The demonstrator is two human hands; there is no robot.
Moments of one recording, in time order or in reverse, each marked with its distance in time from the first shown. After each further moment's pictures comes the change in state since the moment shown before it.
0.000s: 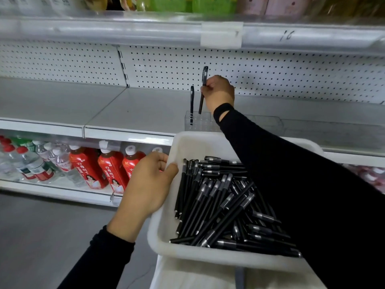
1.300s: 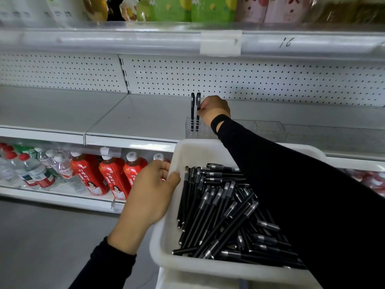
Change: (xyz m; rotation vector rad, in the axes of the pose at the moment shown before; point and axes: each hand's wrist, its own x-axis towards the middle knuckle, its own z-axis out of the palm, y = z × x) left_hand -0.001 0.000 0.002 -0.007 -0.006 -0.003; right_hand 0.002 0.015 0.018 -0.256 -0.209 0.036
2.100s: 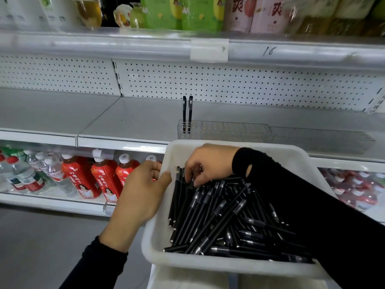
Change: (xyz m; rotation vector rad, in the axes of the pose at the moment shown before) left_hand -0.005 0.004 -0.002 0.055 0.015 0.004; right_hand -0.139 0.017 -0.053 -0.301 -0.773 -0.655
